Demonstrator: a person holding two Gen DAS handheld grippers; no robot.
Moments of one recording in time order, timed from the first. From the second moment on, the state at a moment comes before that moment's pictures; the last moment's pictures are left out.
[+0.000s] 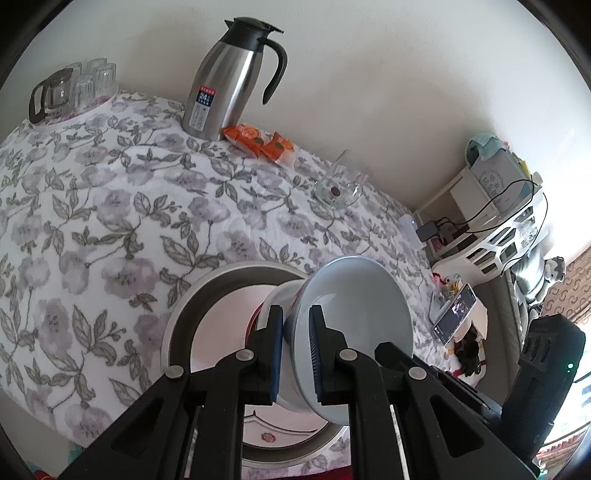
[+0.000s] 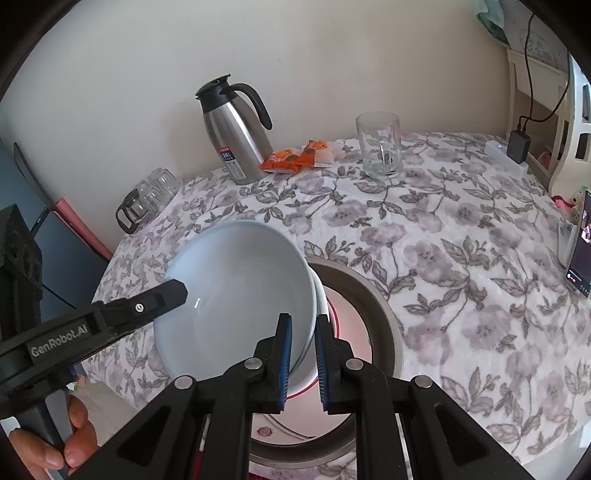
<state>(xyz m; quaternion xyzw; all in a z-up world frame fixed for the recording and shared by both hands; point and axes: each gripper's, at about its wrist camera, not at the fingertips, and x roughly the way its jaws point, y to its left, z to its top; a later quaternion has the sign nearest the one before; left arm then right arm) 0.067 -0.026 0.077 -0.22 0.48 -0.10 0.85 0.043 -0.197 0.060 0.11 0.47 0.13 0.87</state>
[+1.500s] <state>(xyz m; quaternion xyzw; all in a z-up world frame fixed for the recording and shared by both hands) 0.073 -0.030 0.059 -0.21 0.50 -0.08 0.84 0.046 -0.193 0.062 0.09 0.47 0.12 0.87</state>
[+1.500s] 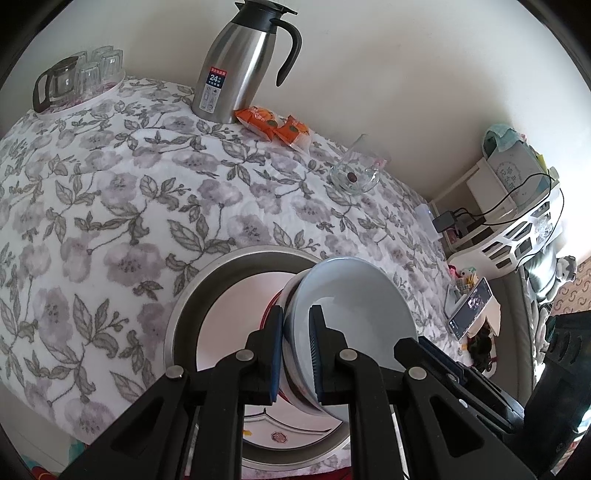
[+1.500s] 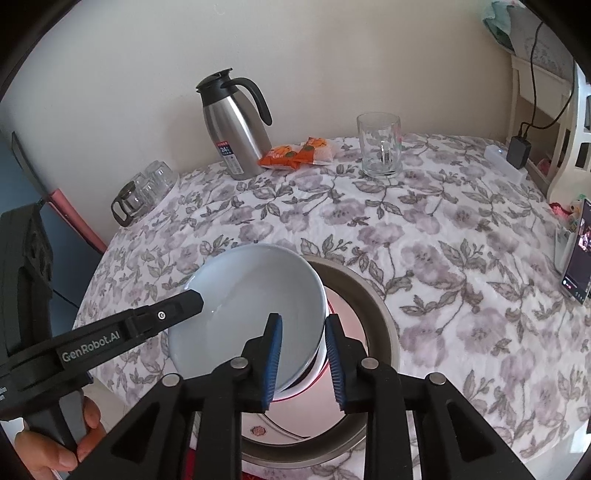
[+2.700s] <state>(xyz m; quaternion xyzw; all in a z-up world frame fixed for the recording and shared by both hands) 0.054 -0.003 0.083 -0.17 0.45 0.01 0.88 0.046 -0.210 0.069 0.10 0.45 0.10 0.88</state>
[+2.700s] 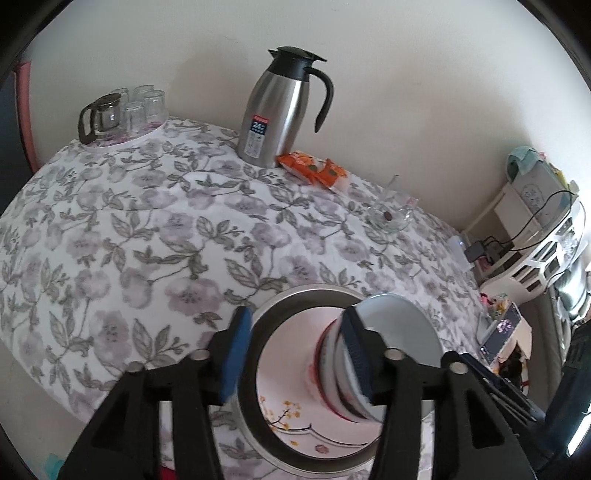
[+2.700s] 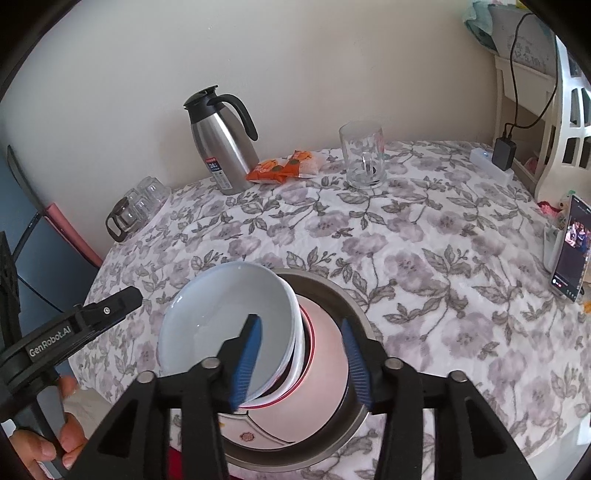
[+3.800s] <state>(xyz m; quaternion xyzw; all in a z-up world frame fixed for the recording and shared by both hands) 0.007 -0.012 0.060 -0.13 0.45 0.05 0.88 0.009 -0.229 0.067 0.08 0.42 0.12 0.90</state>
